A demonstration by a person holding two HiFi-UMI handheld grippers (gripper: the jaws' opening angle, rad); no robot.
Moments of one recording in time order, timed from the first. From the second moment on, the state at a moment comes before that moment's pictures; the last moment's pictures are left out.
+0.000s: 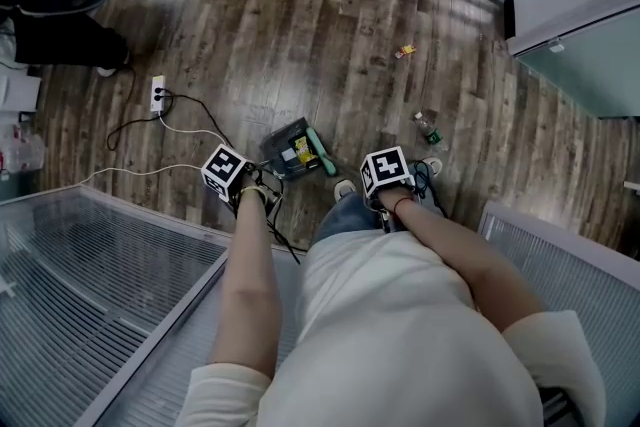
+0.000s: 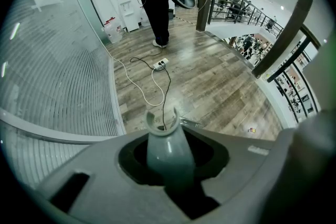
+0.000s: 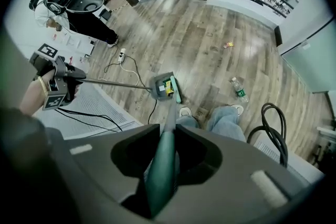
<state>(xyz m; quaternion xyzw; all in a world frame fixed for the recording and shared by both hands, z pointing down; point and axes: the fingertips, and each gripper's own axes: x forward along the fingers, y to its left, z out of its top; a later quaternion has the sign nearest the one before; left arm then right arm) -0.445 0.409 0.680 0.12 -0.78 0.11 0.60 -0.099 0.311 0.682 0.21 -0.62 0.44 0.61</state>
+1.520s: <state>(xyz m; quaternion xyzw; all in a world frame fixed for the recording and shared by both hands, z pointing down) -0.444 0.414 0.680 0.13 -0.78 0.11 0.61 -0.084 0.311 0.668 0.17 -0.64 0.41 0.63</state>
